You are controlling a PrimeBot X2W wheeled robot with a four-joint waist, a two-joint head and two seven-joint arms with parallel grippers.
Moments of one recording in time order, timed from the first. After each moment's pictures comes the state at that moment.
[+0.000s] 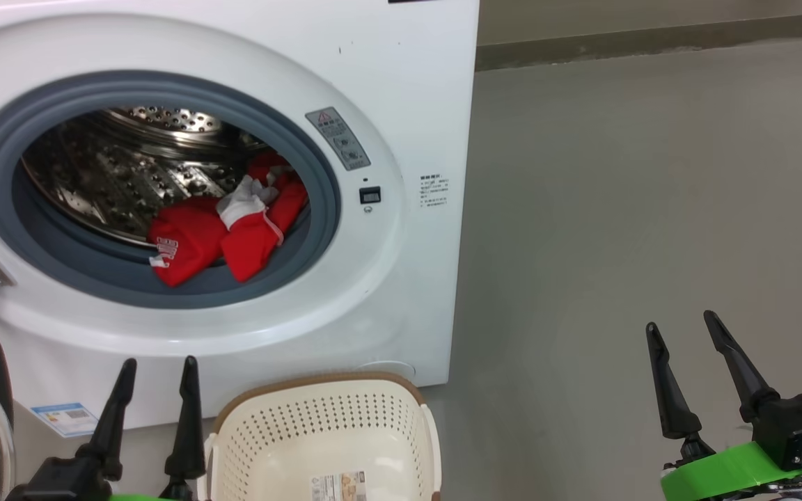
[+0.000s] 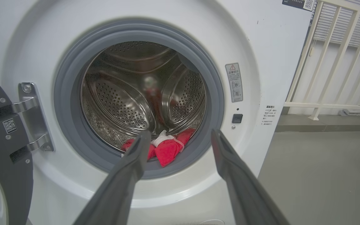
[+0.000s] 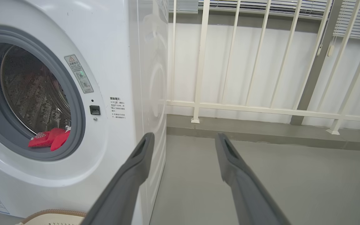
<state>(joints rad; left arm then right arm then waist) 0.00 0.09 0.01 0.07 -0.25 -0.03 -0.24 0.04 -0.04 -0.08 0.08 0.11 0.13 -0.26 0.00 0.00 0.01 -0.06</state>
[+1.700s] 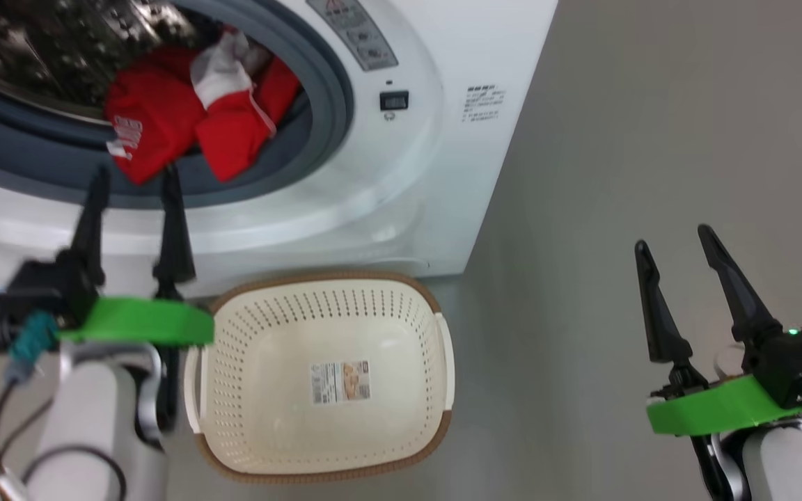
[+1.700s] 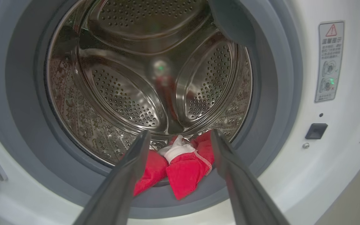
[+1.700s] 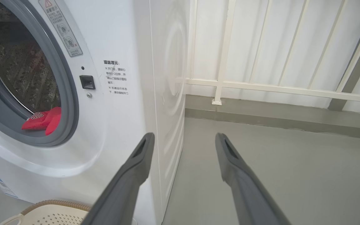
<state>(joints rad) -0.49 0.05 0.02 0.32 -0.19 -0.01 -0.25 -0.12 -0.04 -0.04 0.03 0.11 0.13 -0.26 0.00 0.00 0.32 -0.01</state>
